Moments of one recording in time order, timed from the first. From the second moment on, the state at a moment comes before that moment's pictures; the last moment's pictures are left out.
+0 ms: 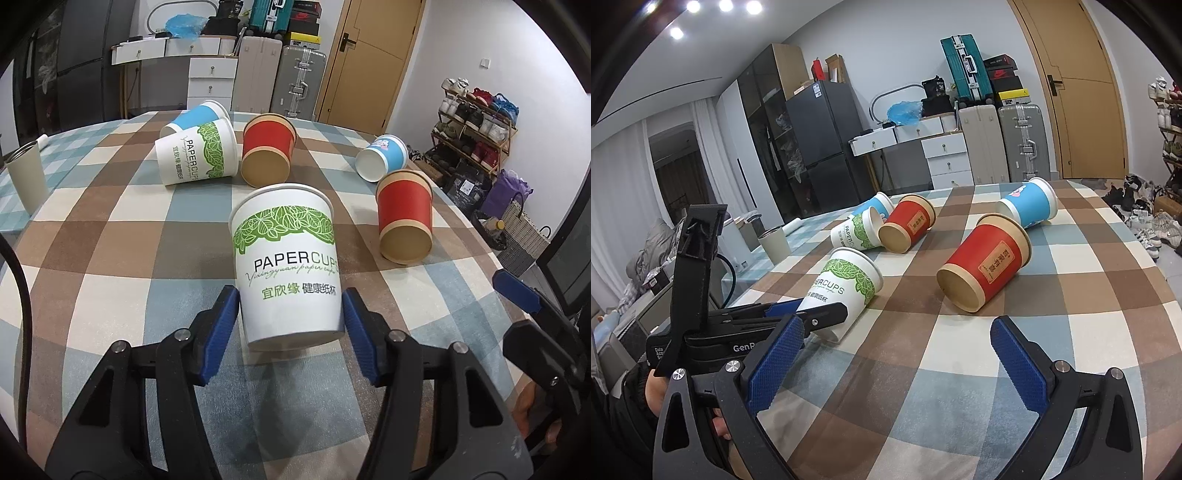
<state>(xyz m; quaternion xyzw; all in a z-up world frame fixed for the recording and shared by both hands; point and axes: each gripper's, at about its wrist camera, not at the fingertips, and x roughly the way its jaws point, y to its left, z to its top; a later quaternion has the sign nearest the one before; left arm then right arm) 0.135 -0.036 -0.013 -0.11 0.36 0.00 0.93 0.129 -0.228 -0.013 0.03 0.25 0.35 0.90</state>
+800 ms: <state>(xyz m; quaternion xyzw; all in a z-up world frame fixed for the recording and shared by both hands) 0.038 -0.030 0.006 -0.12 0.31 -0.01 0.94 0.125 -0.220 -0.015 0.01 0.25 0.36 0.90</state>
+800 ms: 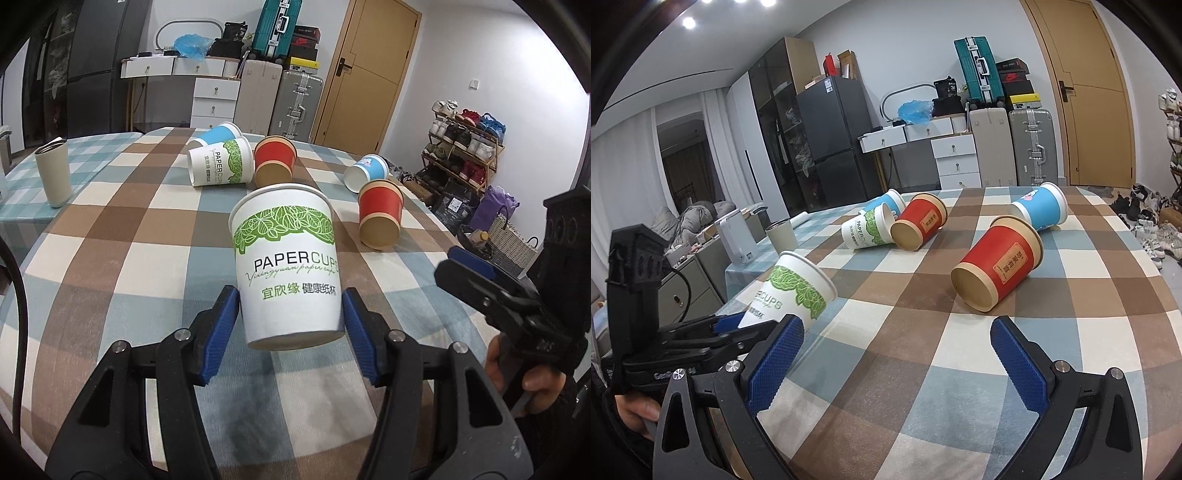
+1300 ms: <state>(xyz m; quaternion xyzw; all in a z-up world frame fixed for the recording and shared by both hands) 0.017 -0.037 0.002 -0.13 0.31 0.00 0.94 0.107 -0.213 -0.018 -0.02 0.25 0.35 0.90</state>
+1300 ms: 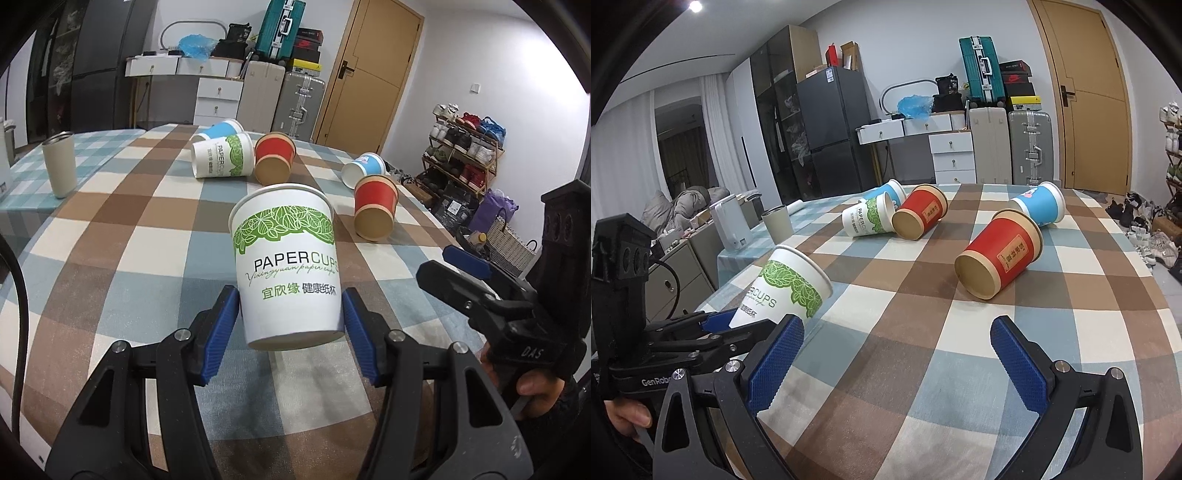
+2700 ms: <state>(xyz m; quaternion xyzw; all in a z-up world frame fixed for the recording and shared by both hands) 0.011 -0.014 0.018 -0.10 0.27 0.02 0.96 0.107 -0.209 -0.014 0.00 0.28 0.35 0.89</state>
